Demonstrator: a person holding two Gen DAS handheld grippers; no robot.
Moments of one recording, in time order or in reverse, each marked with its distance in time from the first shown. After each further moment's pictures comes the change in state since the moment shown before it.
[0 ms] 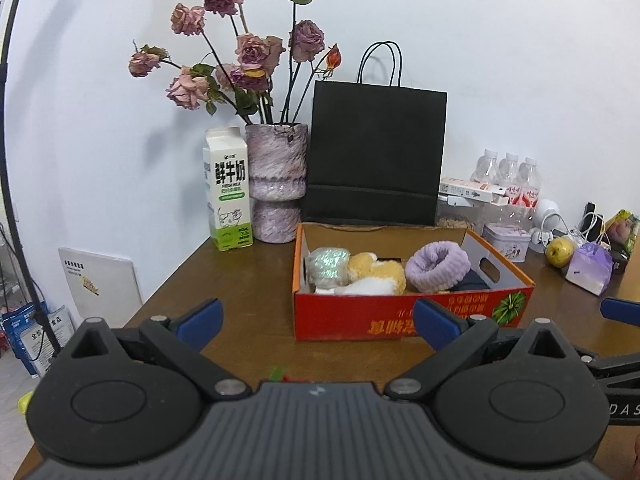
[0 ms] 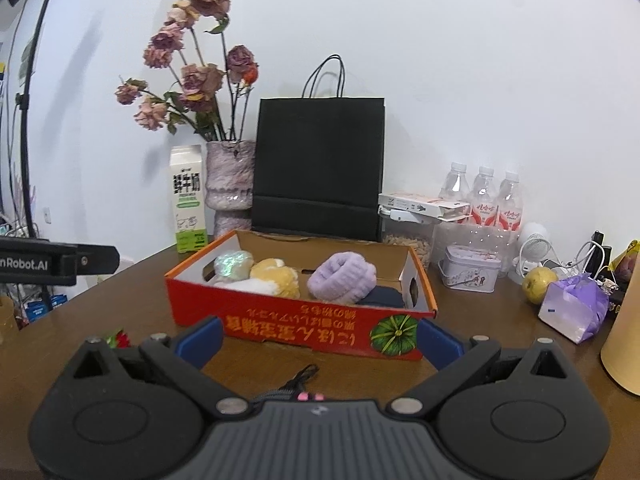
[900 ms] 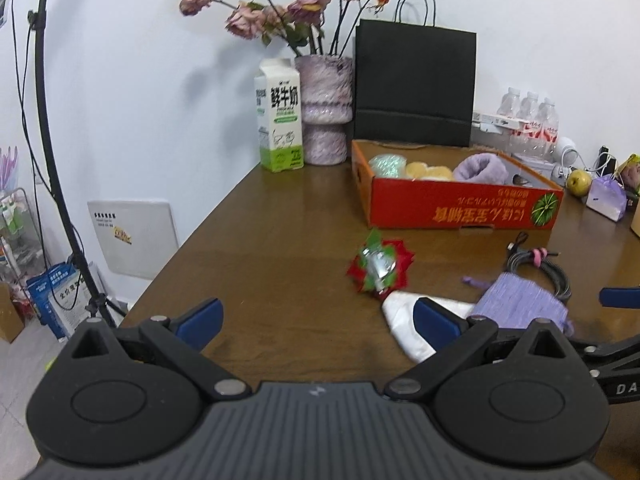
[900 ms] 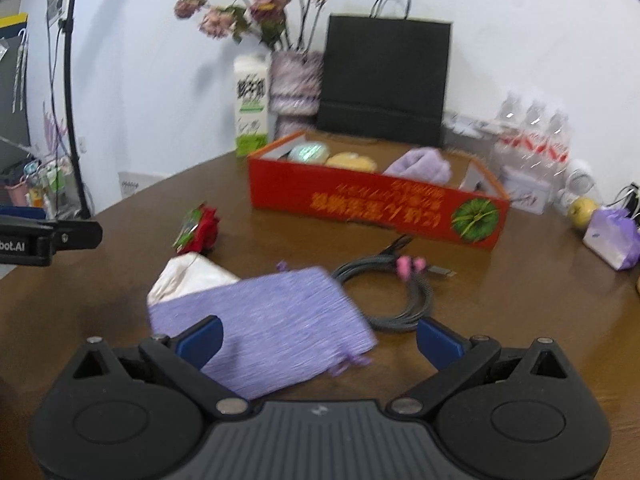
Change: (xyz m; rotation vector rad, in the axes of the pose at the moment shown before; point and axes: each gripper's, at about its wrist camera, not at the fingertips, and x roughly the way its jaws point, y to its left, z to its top) left arm -0.040 0.081 -0.083 0.017 0.133 0.038; right arm -0.009 0.074 -0.070 -0.047 0.227 0.103
